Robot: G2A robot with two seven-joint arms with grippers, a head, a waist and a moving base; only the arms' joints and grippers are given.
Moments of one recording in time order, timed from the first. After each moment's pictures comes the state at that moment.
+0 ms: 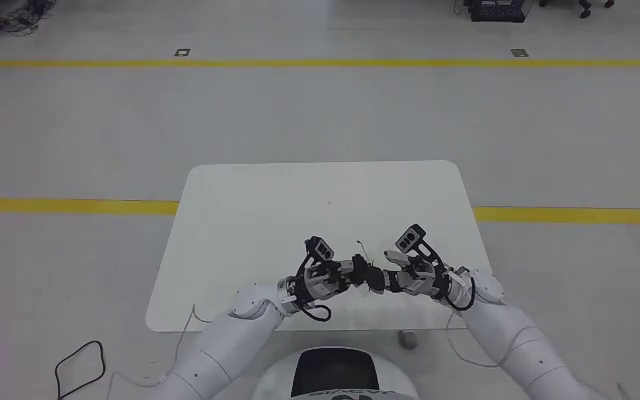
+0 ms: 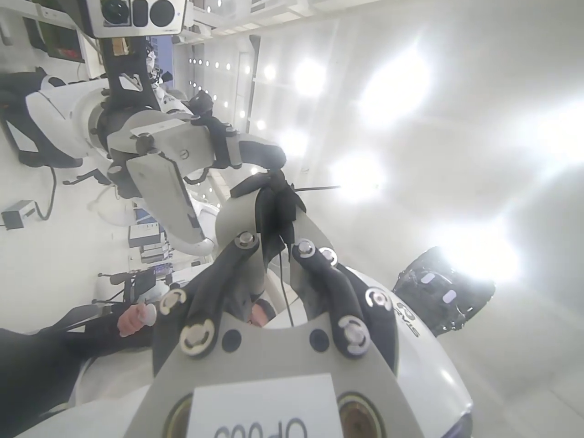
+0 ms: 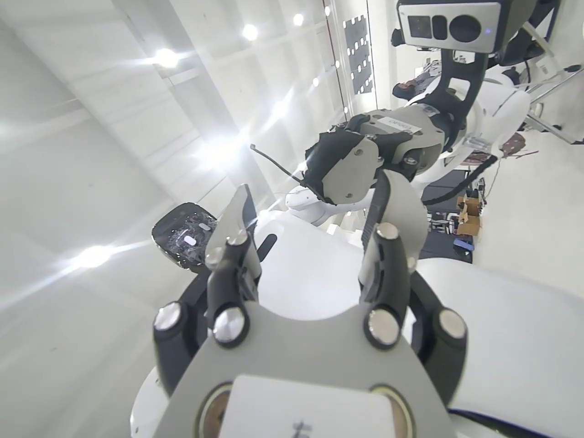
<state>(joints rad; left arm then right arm) 1.40 -1.30 -0.90 -1.29 -0.95 -0.34 -1.07 -1.39 -1.06 1.03 -1.22 1.08 -0.20 1.39</state>
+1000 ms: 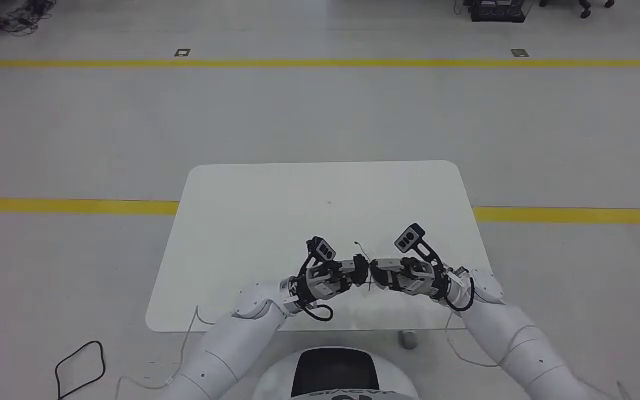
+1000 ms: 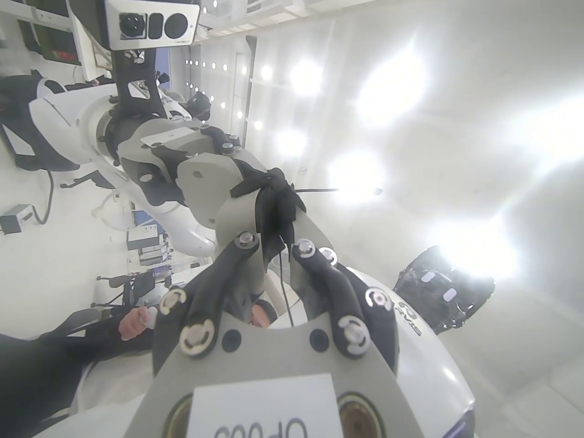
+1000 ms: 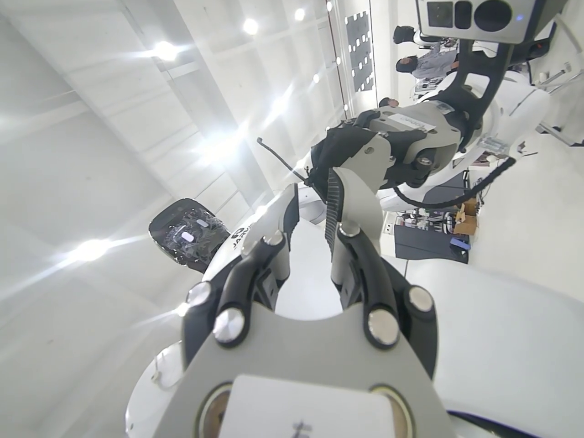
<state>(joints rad) 1.41 -1.34 -0.94 -1.25 -0.91 -0.34 -1.10 -1.39 -1.05 1.01 -1.23 1.10 -0.23 1.39</state>
